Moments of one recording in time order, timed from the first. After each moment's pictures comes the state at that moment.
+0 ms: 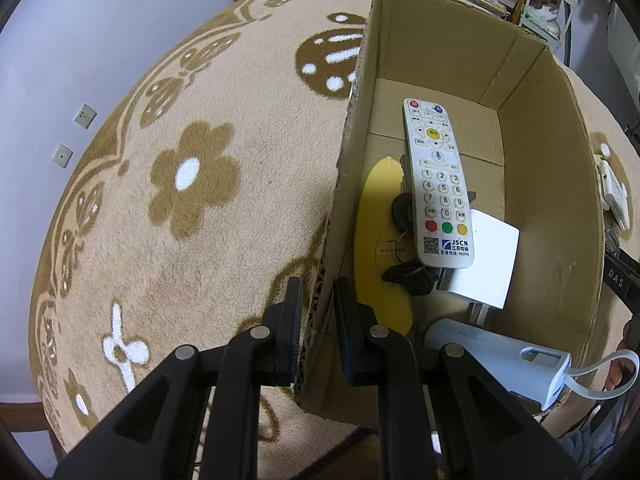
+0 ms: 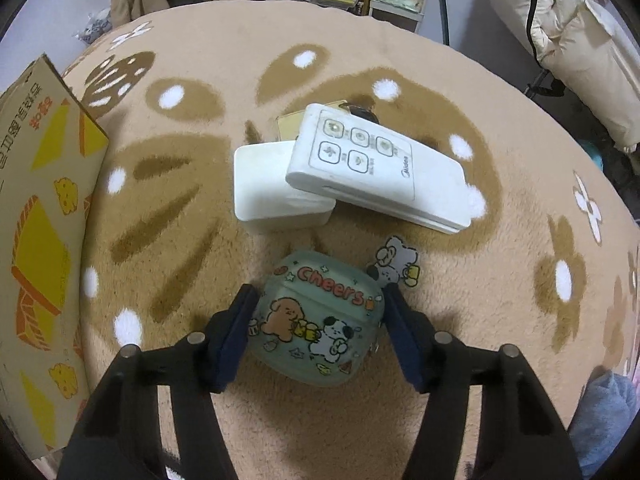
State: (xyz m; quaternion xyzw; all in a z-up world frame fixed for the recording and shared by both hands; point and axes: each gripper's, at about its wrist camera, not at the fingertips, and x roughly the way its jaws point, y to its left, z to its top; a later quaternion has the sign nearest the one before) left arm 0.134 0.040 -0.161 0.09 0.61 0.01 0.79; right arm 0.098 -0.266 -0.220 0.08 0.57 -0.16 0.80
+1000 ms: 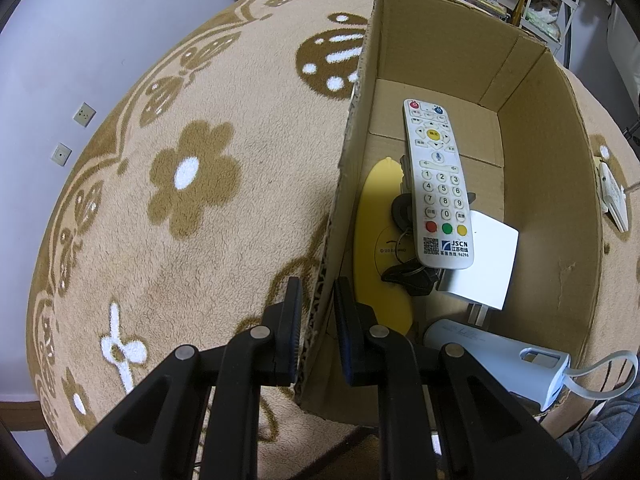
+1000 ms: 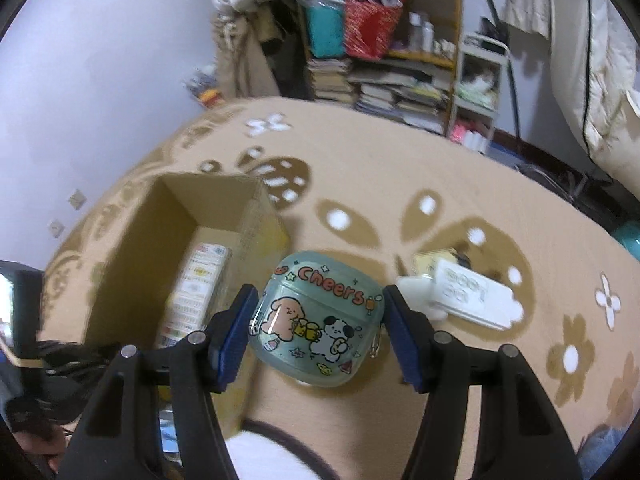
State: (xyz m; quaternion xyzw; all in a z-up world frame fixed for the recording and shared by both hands) left arm 0.135 0.042 -0.161 0.08 0.61 0.01 0.79; right arm 0.105 -0.191 -0.094 0.08 0.43 -0.01 0.90
